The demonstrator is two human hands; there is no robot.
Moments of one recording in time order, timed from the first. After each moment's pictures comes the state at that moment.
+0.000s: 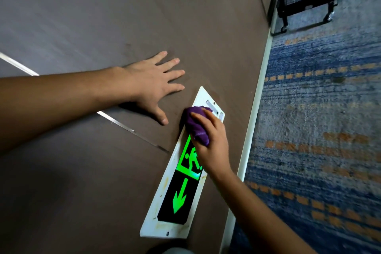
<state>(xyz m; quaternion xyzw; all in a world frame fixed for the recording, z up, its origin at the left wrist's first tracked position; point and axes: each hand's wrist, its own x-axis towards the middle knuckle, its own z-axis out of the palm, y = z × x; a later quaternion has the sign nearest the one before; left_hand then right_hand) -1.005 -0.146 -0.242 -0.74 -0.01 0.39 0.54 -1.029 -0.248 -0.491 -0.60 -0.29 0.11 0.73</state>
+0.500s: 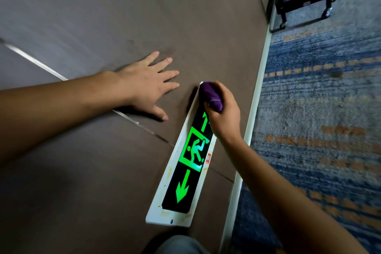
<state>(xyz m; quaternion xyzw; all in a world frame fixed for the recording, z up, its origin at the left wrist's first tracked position) -1.033 -0.165 -0.233 -0.75 -0.03 0.38 0.55 -0.980 -0.243 -0.469 -0.60 -0.20 0.13 0.76</state>
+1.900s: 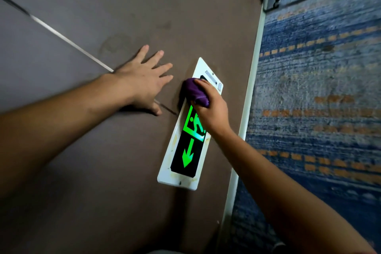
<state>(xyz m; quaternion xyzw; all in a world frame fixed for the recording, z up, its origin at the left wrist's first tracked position) -1.089 -0.196 -0.248 -0.75 -0.08 0.38 0.54 -1.050 -0.267 -0.464 -0.61 -0.24 0.16 0.74</state>
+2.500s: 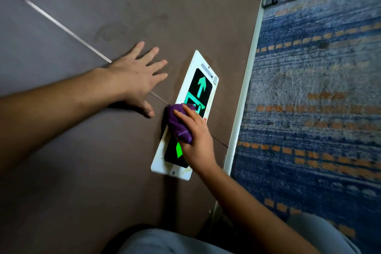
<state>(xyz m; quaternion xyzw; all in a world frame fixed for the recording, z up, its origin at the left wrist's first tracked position) -1.102 -0.203 -0.251 -0.73 -0.06 0.39 0.55 -1.136 -0.314 -0.479 -0.59 -0.33 0.20 0.71</state>
